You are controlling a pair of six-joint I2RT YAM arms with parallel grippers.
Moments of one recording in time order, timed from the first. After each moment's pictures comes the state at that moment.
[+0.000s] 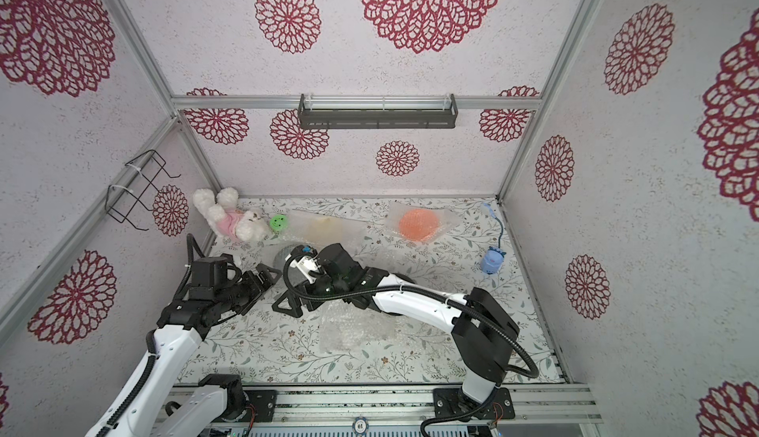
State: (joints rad) left arm -0.05 0.89 0.71 -0.61 0.32 -0.76; right arm 1.03 1.69 1.26 -0.07 -0.55 0.51
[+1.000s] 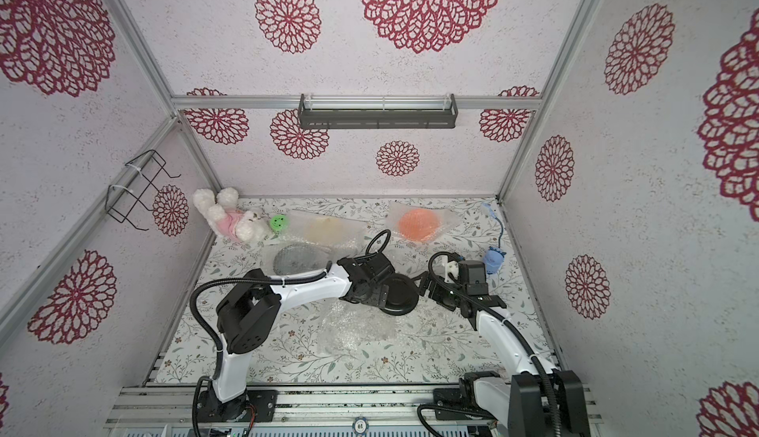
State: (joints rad) left arm -0.92 2.08 1.51 -0.77 -0.27 -0.70; right arm 0.12 1.11 0.54 -0.23 -0.56 0.56
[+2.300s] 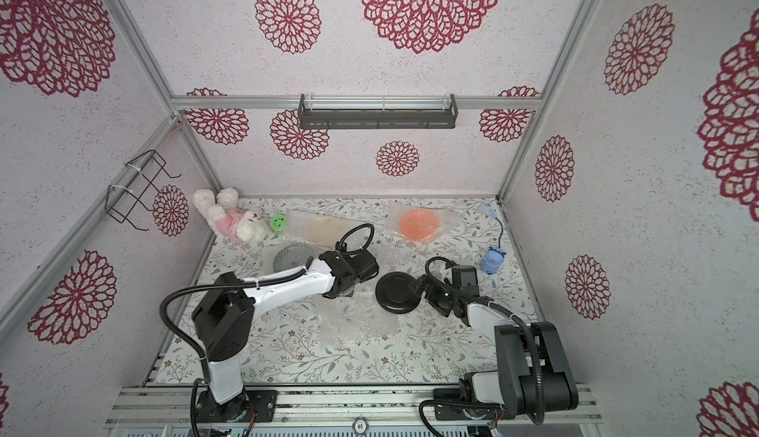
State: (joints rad) left arm -0.88 1.86 1.42 -1.01 -0.61 -0.82; right arm 0.12 1.35 0.47 0.02 -0.51 0.69
